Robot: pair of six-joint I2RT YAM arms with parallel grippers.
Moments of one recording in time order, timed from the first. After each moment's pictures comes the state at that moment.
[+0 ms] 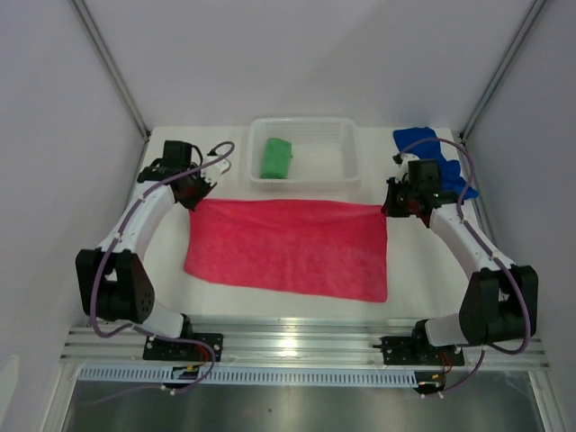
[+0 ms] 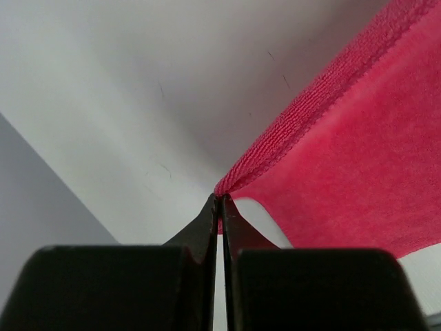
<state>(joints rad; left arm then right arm) -0.07 1.45 1.26 -0.80 0.07 0.68 0.14 1.35 1.04 -0.52 -0.17 0.14</state>
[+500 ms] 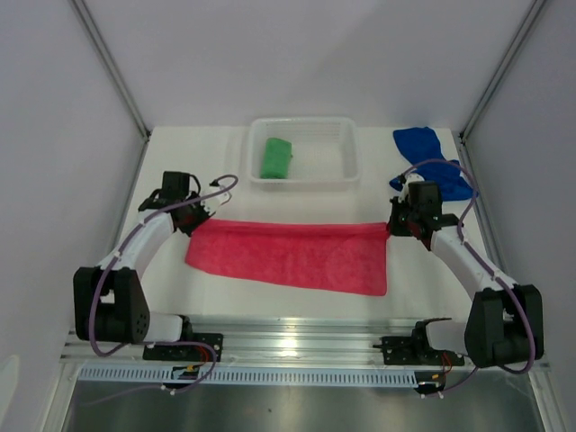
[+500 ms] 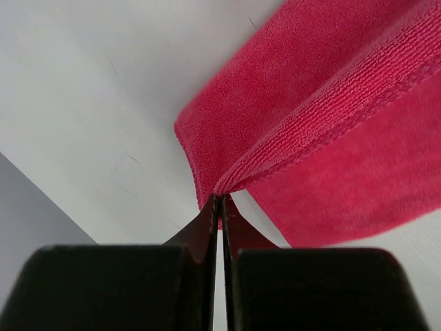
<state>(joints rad) -0.05 1.40 0.97 -0.58 0.09 0.82 0.14 1.32 0.85 -0.36 -0.09 0.13</state>
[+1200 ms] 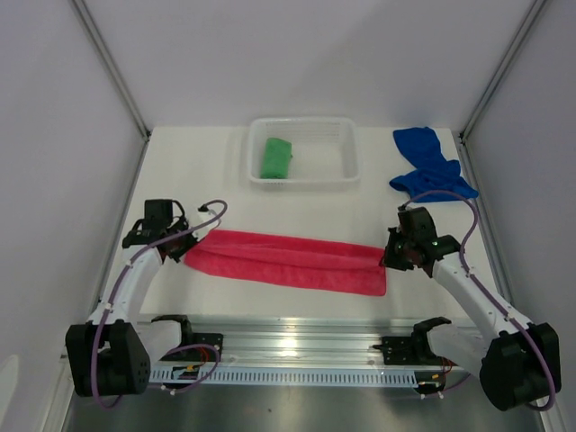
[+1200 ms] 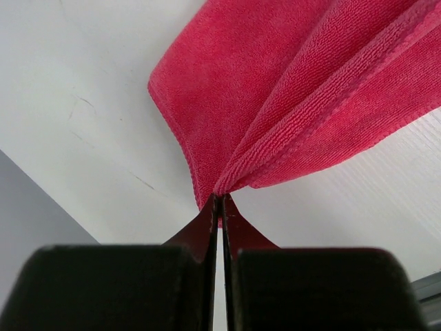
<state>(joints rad) 0.06 1.06 0.71 -0.67 0.16 0.94 0.29 1.02 0.68 -0.64 -0.06 0.49</state>
